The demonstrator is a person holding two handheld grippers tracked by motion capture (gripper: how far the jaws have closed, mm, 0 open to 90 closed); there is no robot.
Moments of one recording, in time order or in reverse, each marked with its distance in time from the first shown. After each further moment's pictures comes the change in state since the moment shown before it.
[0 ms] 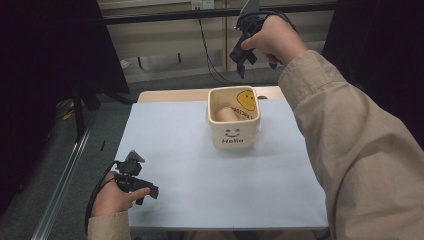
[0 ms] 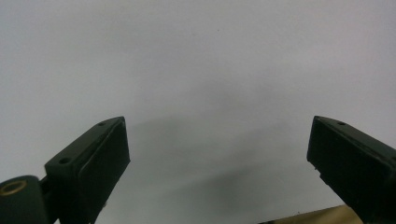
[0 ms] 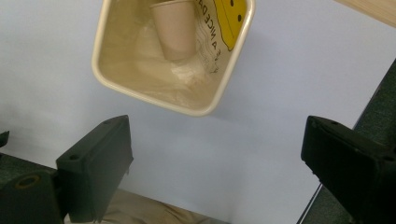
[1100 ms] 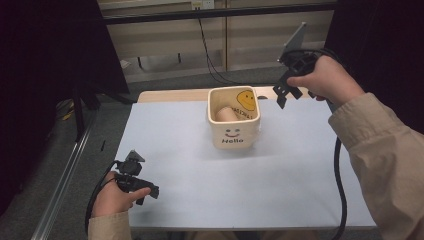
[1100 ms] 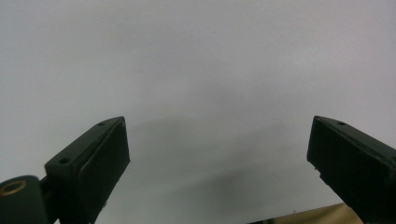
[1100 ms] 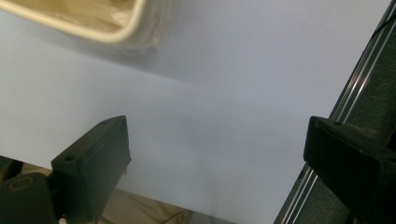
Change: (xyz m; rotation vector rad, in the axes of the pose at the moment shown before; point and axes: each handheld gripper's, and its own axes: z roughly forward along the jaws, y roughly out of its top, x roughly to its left) left arm -0.004 0.000 -0.003 0.003 -0.007 0.003; right arm -0.068 -0.094 0.058 -0.010 -0.014 0.017
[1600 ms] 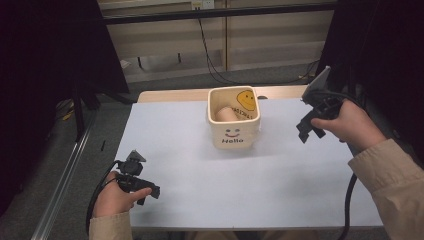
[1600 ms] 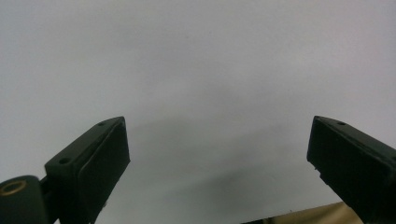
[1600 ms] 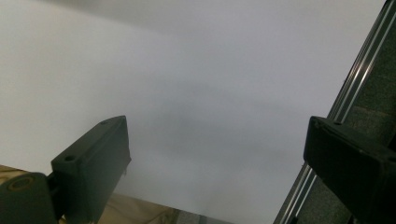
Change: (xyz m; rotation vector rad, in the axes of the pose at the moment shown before) left arm -0.003 -0.001 0.000 -0.013 0.006 -0.007; right arm -0.032 -0.071 0.076 0.031 -0.010 0.030
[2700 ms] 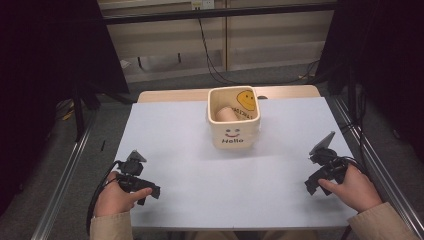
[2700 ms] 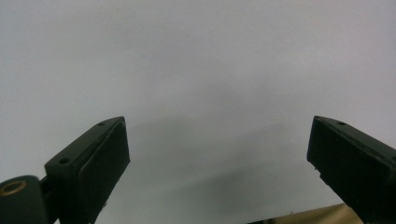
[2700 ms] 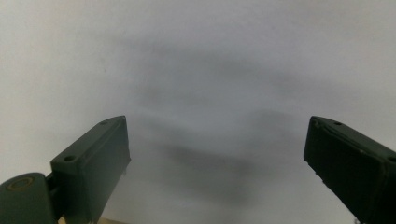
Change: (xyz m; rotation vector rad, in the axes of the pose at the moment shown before) left arm 0.000 0.001 0.001 0.010 0.005 0.004; right arm 0.003 -0.088 0.123 0.042 0.001 0.004
